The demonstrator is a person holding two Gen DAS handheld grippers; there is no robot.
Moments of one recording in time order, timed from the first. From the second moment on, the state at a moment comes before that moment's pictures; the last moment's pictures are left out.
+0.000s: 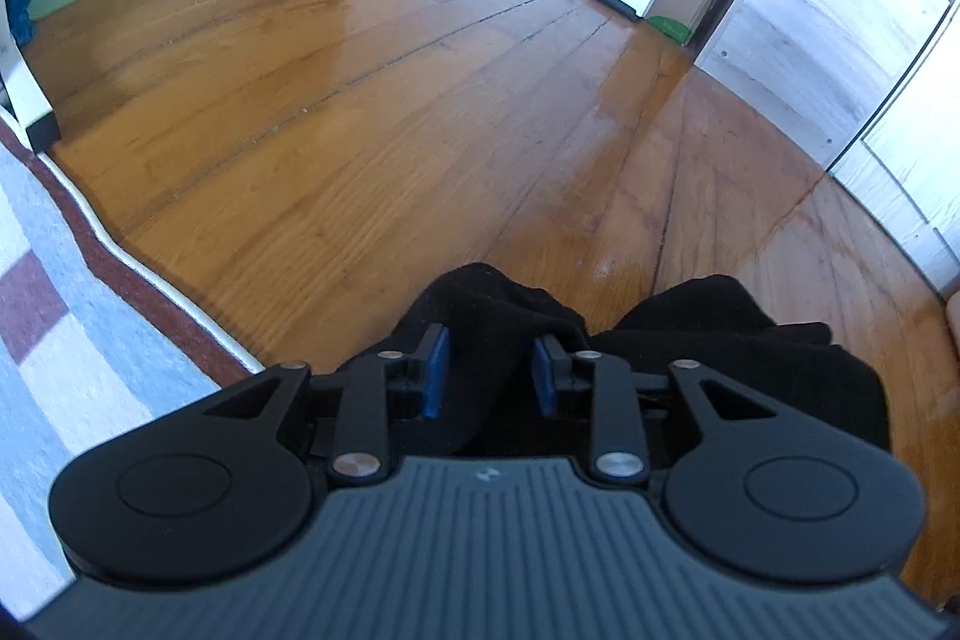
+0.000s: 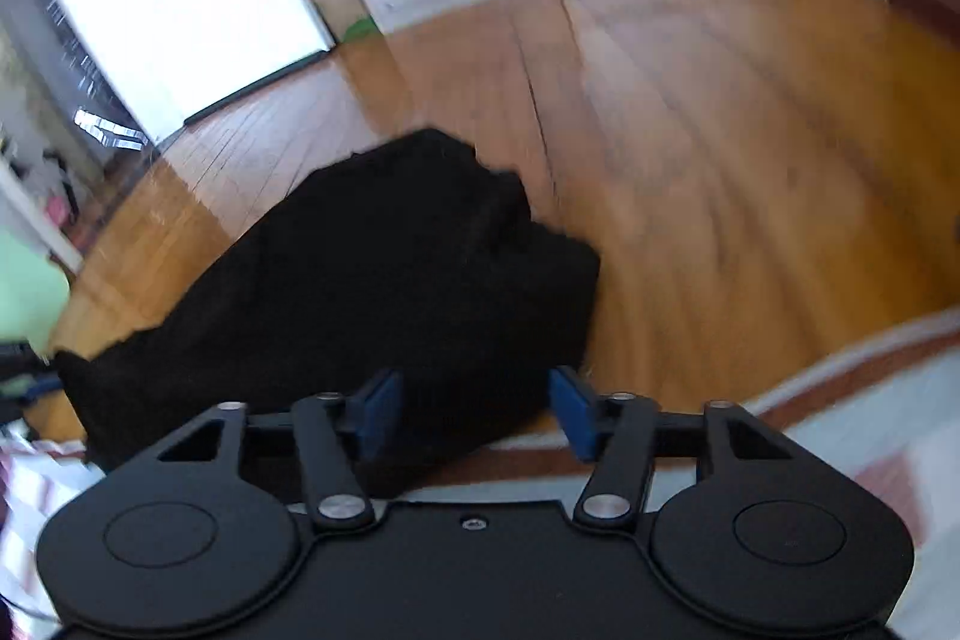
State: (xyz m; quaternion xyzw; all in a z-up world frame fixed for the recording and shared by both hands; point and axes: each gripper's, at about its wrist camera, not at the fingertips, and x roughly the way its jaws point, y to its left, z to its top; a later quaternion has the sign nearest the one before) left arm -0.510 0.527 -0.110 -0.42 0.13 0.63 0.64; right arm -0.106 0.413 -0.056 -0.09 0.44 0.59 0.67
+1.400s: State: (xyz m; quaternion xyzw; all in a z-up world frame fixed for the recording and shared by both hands) left arm -0.475 0.537 -0.161 -0.62 0.09 0.38 0.69; right arm -0.221 0.523 -0.048 -0.01 0.46 0.76 0.45
